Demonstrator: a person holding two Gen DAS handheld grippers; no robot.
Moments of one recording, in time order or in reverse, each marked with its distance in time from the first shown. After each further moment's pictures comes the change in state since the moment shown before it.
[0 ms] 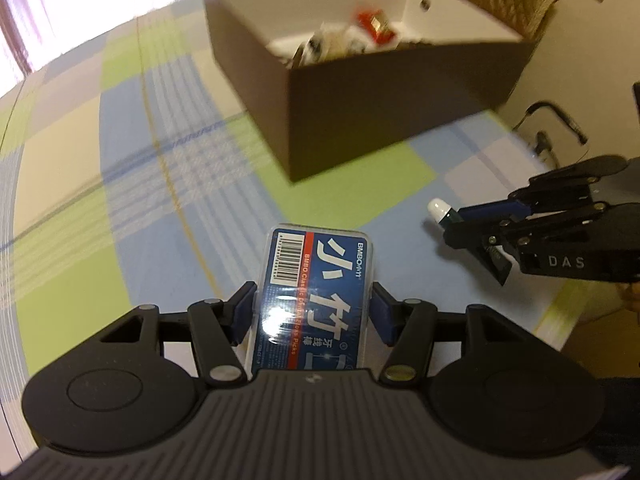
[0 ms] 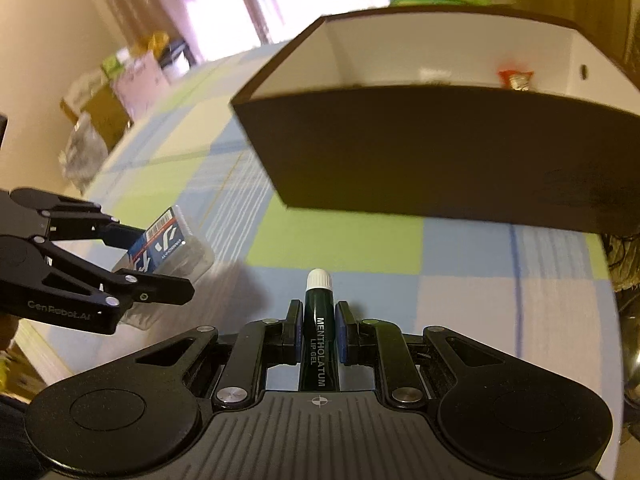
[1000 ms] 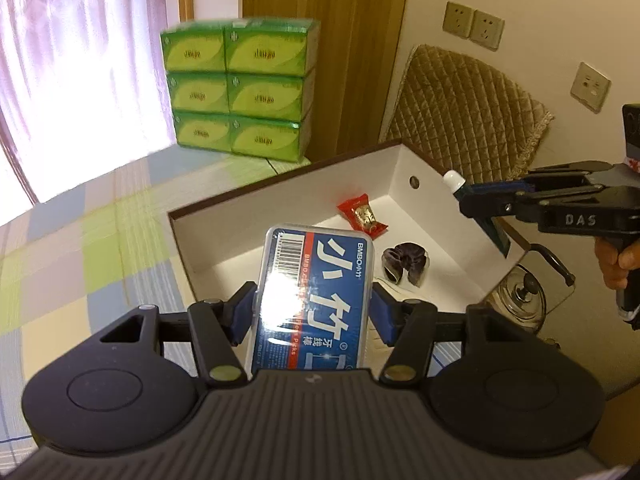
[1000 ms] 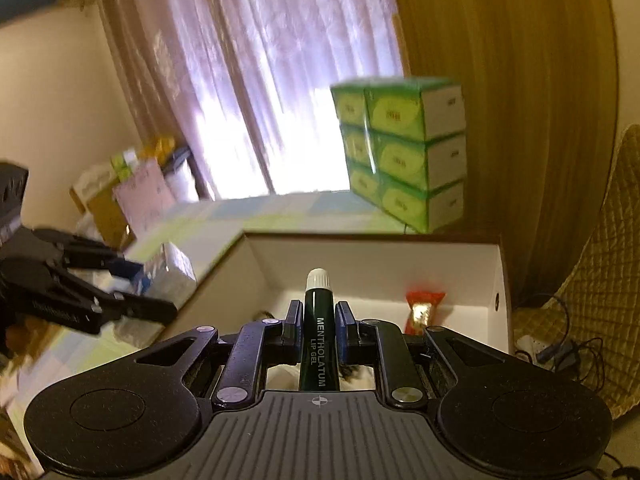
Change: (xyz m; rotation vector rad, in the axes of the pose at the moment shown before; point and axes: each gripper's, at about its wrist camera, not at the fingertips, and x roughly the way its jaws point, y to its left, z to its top) left arm -0.009 -0.009 0.194 0.016 -0.224 -0.030; right arm -0.070 -0.121 0.168 -0.103 -0.275 0.027
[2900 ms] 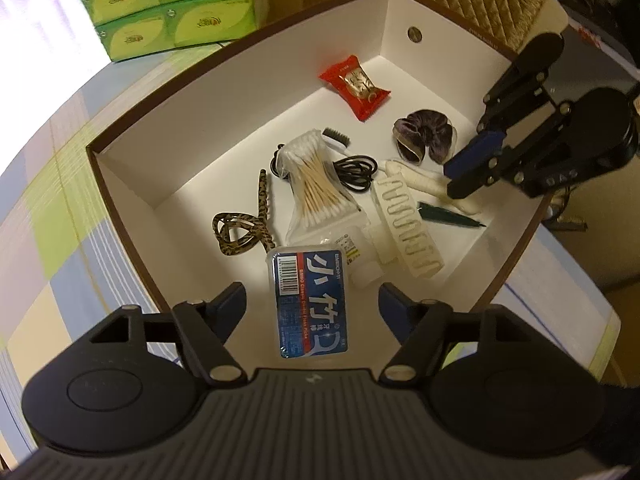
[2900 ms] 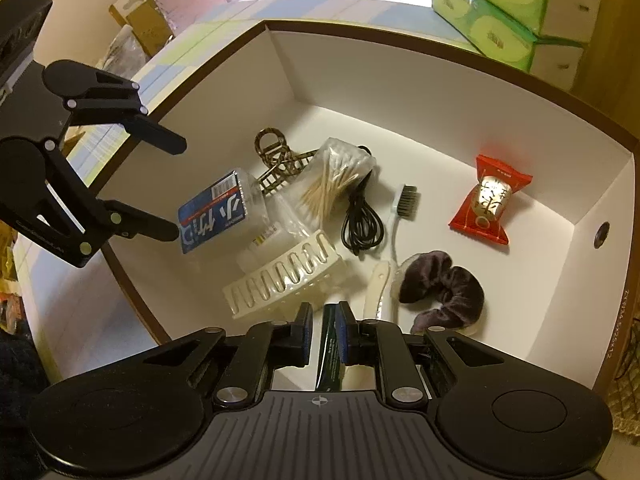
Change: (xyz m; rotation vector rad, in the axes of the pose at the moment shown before) left arm 0.091 -0.003 -0.007 0.194 0.367 -0.015; right arm 0.106 -0.028 -0.028 -0.199 0.563 0.160
